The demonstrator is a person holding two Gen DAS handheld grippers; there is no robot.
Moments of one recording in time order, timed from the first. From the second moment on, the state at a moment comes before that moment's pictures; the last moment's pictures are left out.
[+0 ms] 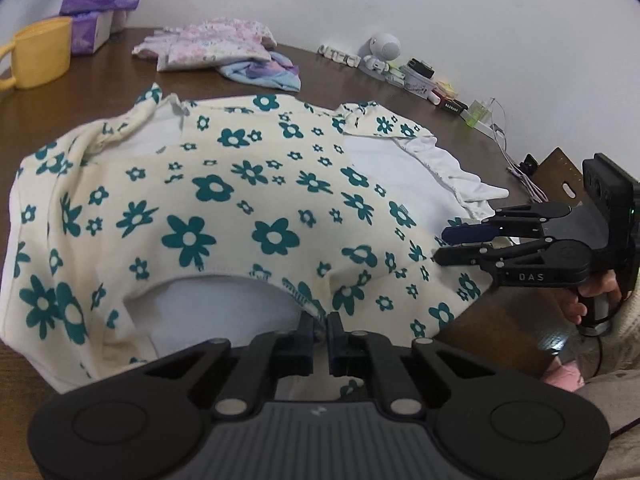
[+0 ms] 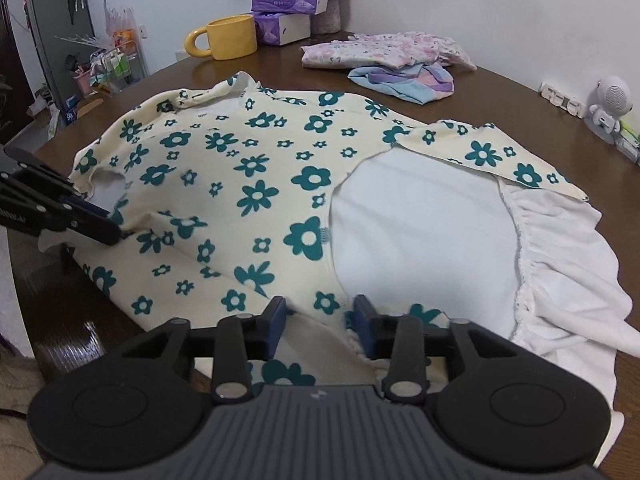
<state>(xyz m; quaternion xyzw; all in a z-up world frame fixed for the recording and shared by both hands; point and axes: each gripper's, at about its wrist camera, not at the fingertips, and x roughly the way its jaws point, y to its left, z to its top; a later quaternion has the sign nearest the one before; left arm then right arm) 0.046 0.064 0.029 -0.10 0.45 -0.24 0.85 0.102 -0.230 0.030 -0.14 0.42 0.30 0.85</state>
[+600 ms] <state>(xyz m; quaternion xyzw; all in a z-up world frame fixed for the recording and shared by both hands) 0.045 0.057 0.024 -0.10 0.44 -0.23 0.87 0.066 -0.208 0.033 -0.09 0.37 0.26 0.89</state>
